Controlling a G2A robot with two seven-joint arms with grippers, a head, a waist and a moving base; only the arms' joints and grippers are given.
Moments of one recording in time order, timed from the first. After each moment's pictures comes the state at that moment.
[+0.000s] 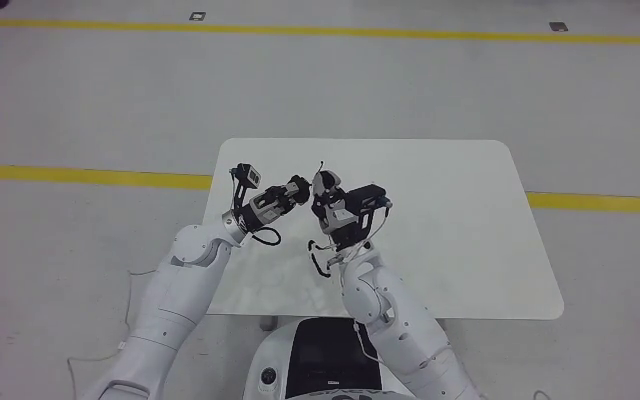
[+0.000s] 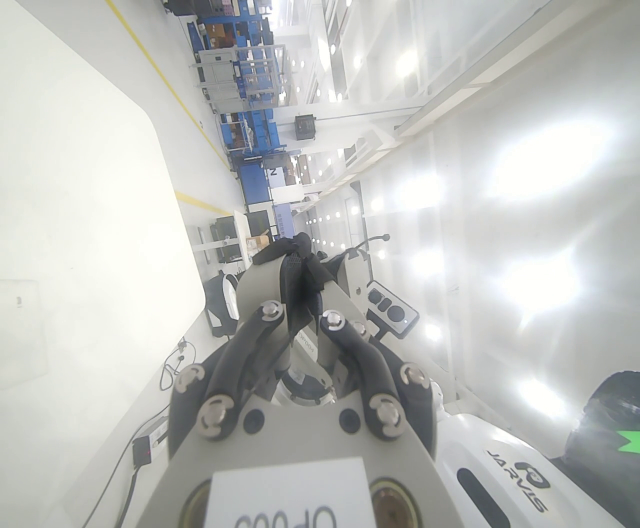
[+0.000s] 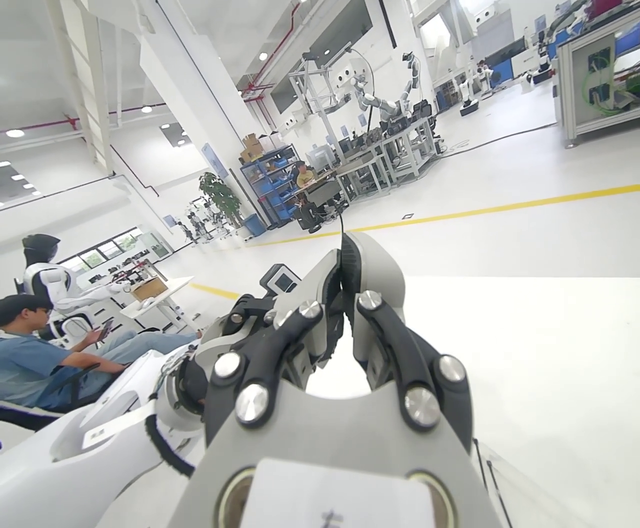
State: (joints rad) left arm 1.24 -1.23 -1.23 -1.31 -0.55 -0.34 -0.87; right arm -1.48 -1.55 1.00 -1.62 -1.10 0.00 -0.26
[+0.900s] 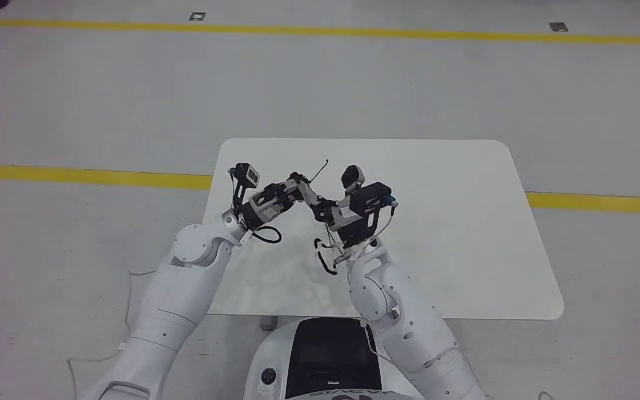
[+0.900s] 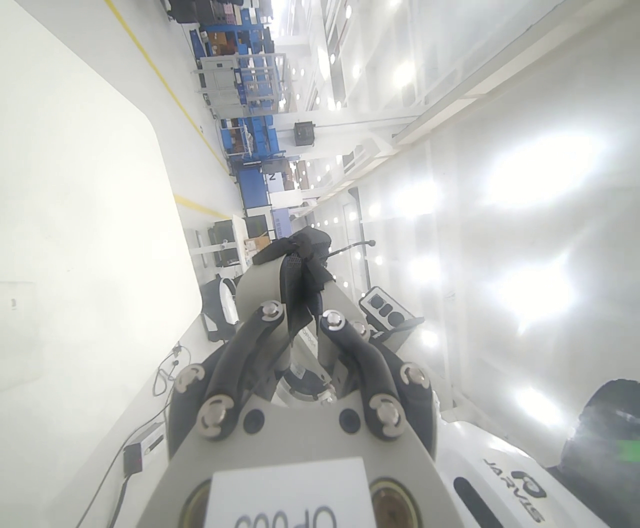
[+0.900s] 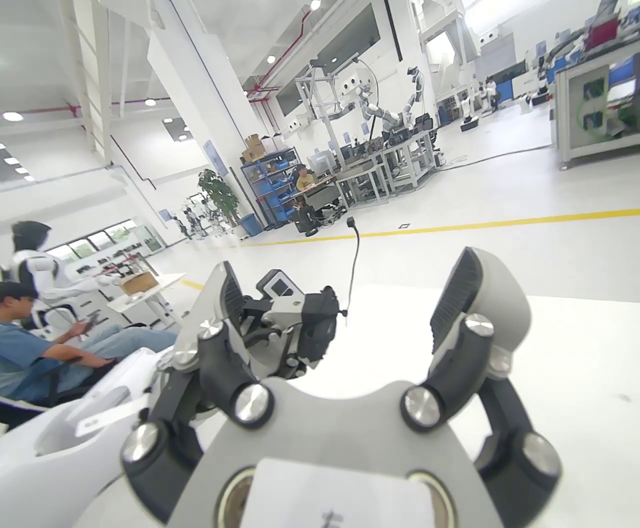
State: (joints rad) left arm 1.25 -1.23 -1.23 -1.33 -0.58 -0.30 -0.81; right arm -1.48 -1.53 1.04 -1.64 -1.25 -0.03 -0.27
